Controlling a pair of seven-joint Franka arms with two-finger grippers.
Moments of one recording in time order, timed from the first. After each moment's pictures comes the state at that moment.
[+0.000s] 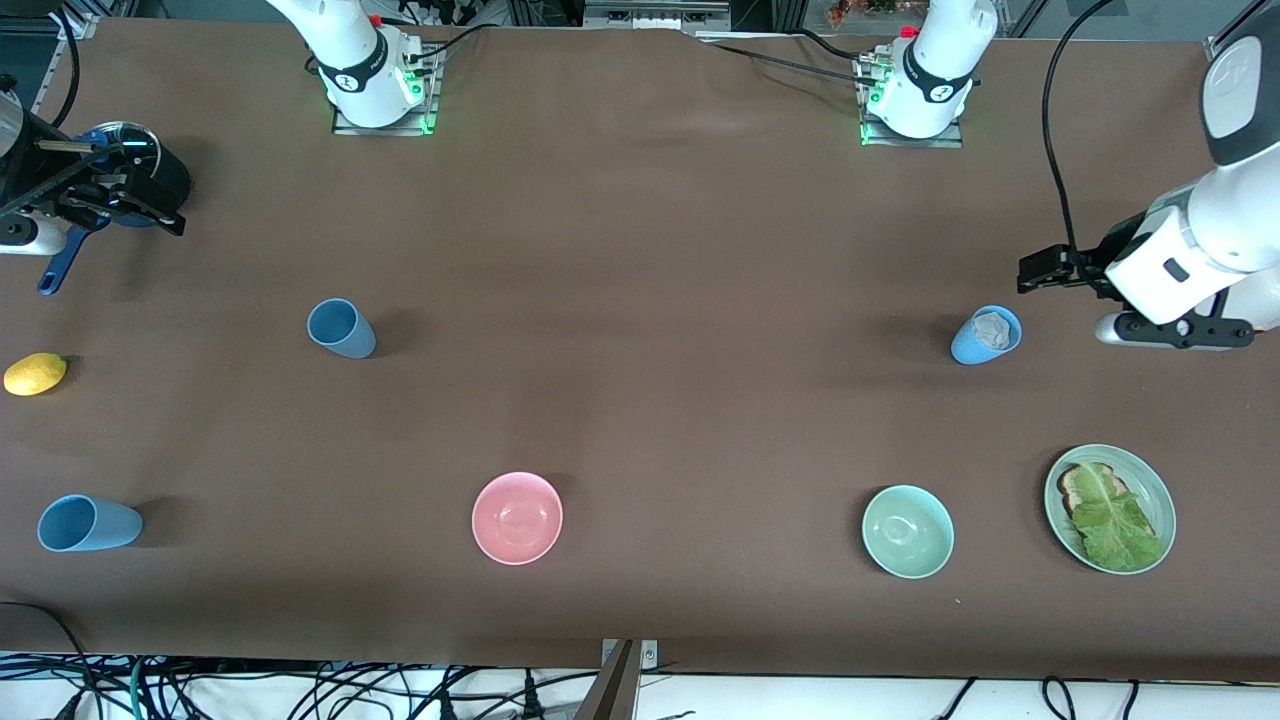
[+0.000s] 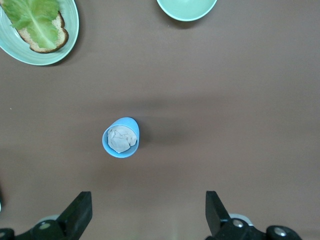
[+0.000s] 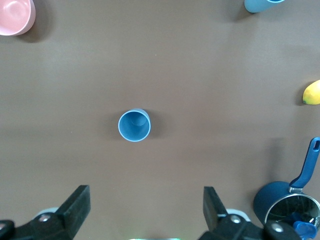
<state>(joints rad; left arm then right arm) -0.09 0.17 0.05 -1.57 -0.04 1.53 -0.01 0.02 -0.04 -0.01 -1.66 -0.03 1.56 0.04</state>
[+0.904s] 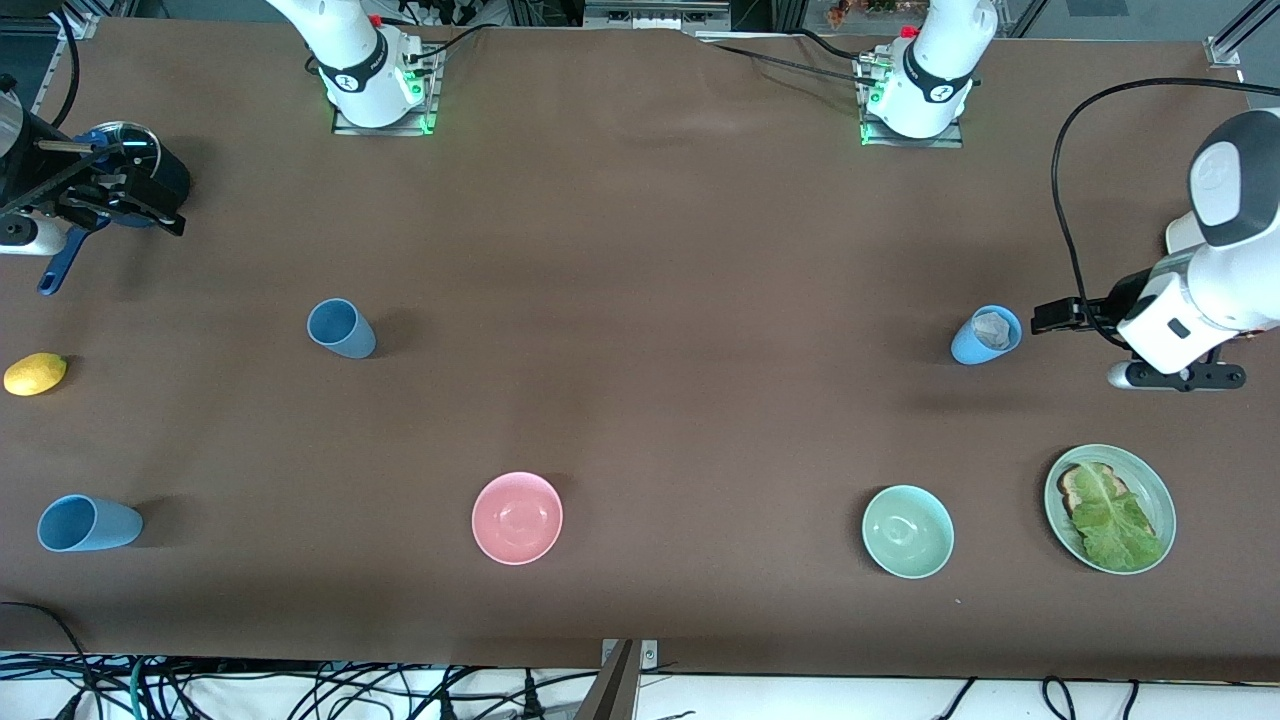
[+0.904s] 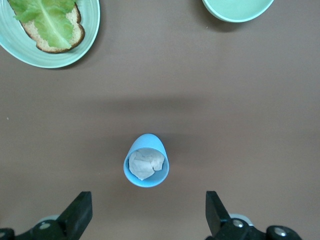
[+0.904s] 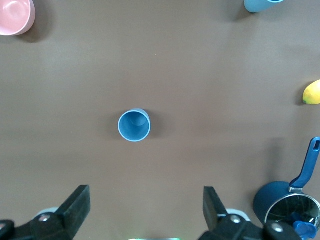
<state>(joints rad) 0.00 0.16 0.07 -1.83 -0.05 1.83 0.09 0.02 -0.04 -0.01 -1.66 -0.03 1.56 0.04</state>
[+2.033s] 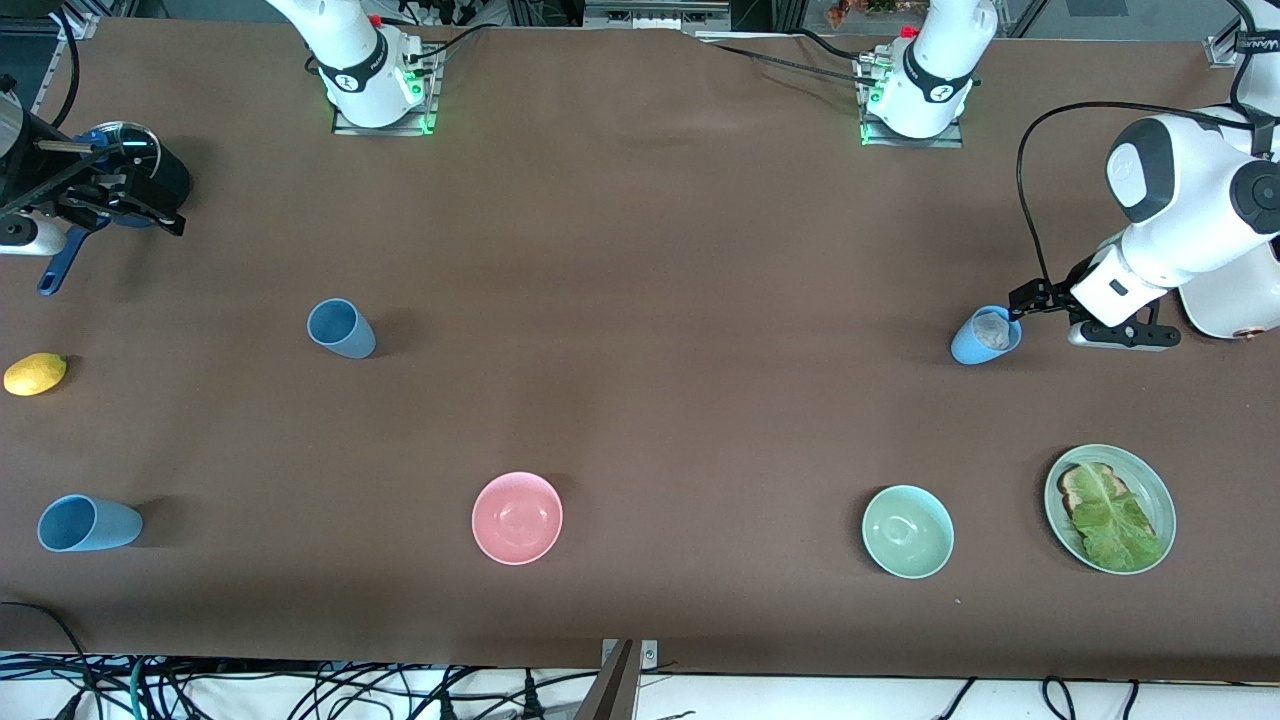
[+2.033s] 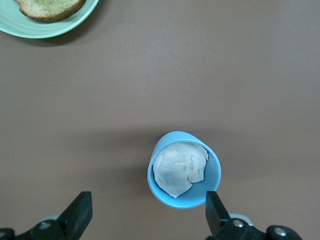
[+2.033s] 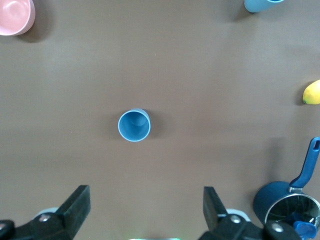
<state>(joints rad) 0.01 0.06 0.14 -2.28 -0.05 2.30 0.22 0.02 -0.04 -0.01 -1.66 -0.03 1.56 0.04</state>
